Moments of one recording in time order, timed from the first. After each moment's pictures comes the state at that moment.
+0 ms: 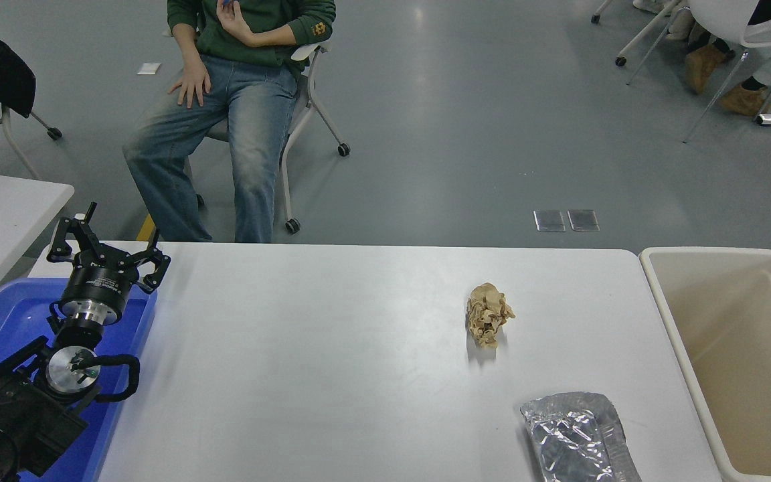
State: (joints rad) left arm -0.55 0.37 -0.85 -0.44 -0.20 -0.59 -0.48; right arm 0.67 -0.54 -0.34 -0.04 -0.46 -0.09 0.45
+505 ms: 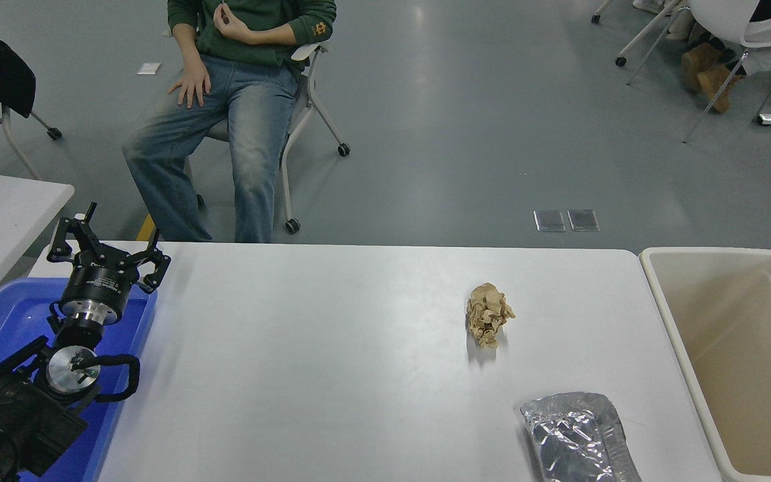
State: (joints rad) left arm -0.55 0.37 -0.85 -0.44 -0.20 -0.59 -0.48; right arm 0.73 -0.59 -0.27 -0.04 -0.27 -0.06 0.45
